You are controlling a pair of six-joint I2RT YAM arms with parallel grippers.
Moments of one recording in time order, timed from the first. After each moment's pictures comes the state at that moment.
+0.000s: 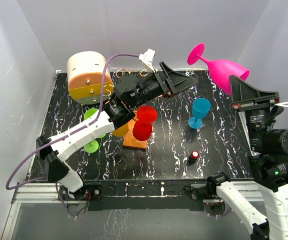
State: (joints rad) left arm -0.94 1.55 1.54 0.29 0.22 -1.12; right arm 0.30 0.61 1.23 -0.13 0.16 0.72
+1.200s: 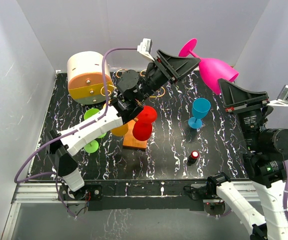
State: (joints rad) left arm -0.95 1.68 1.69 0.50 0.08 -1.20; right arm 0.30 0.59 1.13 -0.01 0.00 0.88
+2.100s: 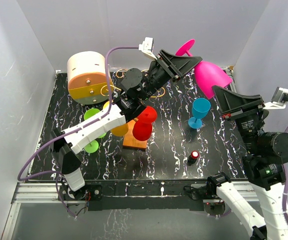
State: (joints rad) left arm -0.95 1.73 1.74 0.49 0.05 -1.16; right arm 0.30 0.56 1.08 0.01 -0.10 0.90
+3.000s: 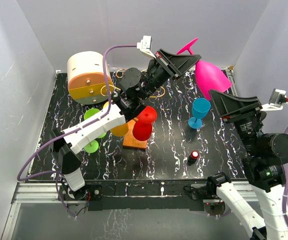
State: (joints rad) left arm -0.95 1.73 1.76 0.50 0.03 -1.12; right arm 0.30 0.54 1.07 -0.03 -0.13 0.90
